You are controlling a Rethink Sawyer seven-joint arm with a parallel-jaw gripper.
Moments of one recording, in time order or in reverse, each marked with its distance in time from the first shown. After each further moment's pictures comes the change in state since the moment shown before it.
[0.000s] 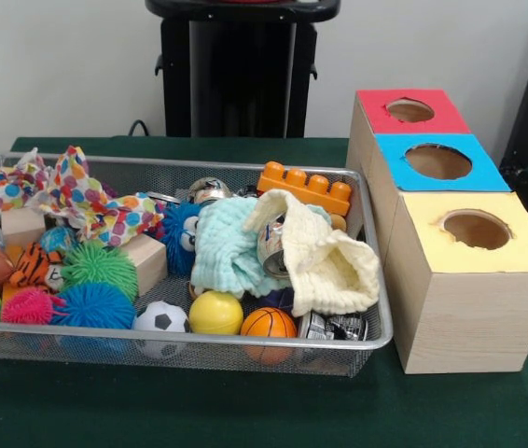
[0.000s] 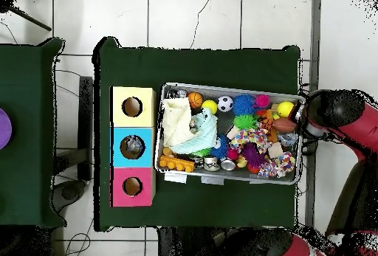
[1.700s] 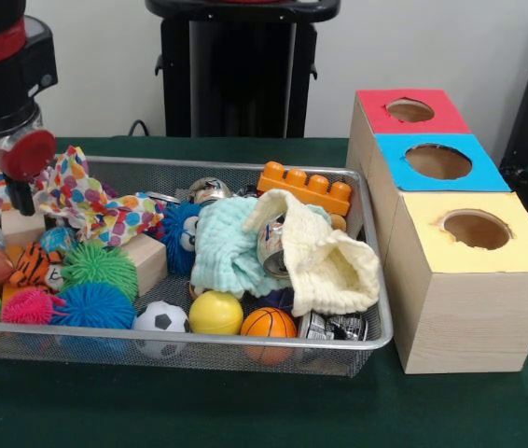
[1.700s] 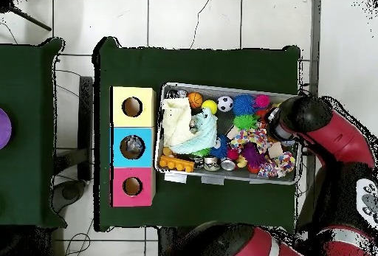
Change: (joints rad) arm 0.095 0.012 -0.063 0.166 0.185 -0.095 0.193
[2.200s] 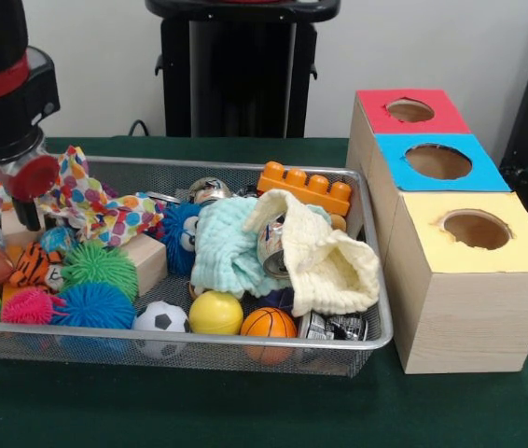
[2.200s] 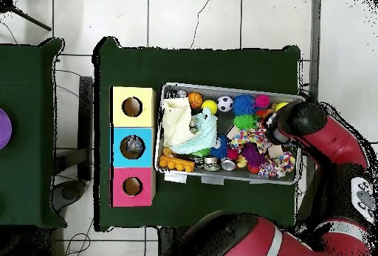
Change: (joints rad) arm -0.015 0.055 0.000 0.005 0.003 -0.029 0.000
